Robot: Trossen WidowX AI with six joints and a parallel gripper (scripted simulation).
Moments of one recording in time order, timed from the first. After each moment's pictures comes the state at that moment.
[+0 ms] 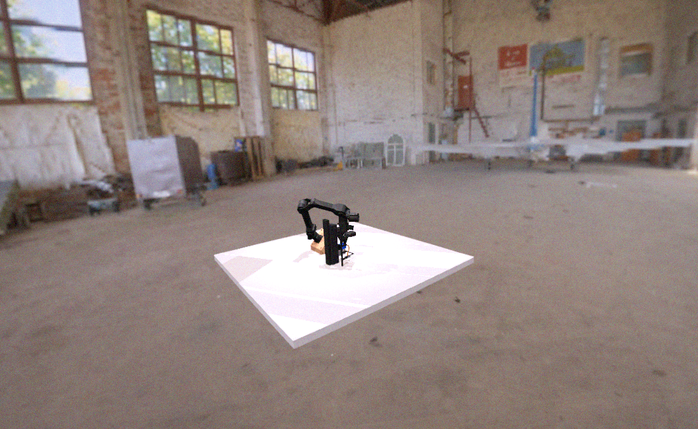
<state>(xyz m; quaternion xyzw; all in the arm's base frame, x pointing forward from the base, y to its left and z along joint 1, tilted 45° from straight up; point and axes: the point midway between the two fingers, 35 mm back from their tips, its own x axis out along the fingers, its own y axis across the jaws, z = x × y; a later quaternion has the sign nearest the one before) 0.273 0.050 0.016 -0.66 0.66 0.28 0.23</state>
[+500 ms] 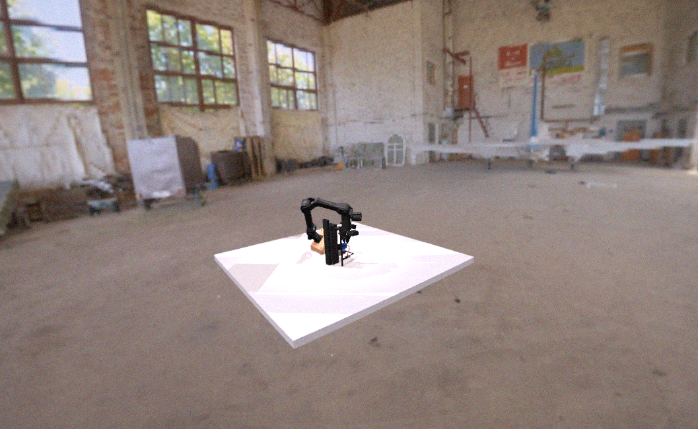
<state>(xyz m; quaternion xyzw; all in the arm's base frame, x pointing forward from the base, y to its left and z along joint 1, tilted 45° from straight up) 0.271 0.067 0.001 -0.66 0.66 0.28 0.23</state>
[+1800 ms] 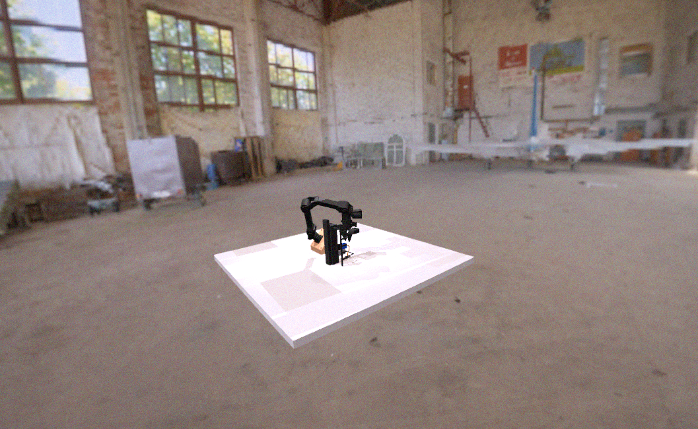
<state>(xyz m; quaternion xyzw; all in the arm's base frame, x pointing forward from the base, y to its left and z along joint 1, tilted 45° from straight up) 0.271 0.084 0.001 -0.65 0.65 0.30 0.25</state>
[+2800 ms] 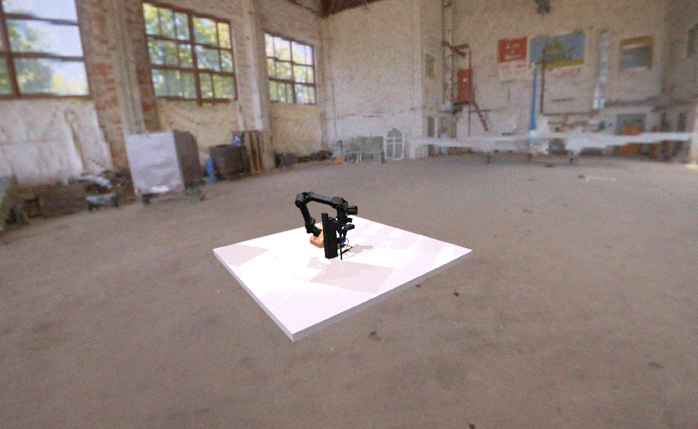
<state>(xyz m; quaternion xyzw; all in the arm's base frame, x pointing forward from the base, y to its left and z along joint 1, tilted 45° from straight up) 0.272 0.055 0.018 -0.65 0.65 0.30 0.25</state>
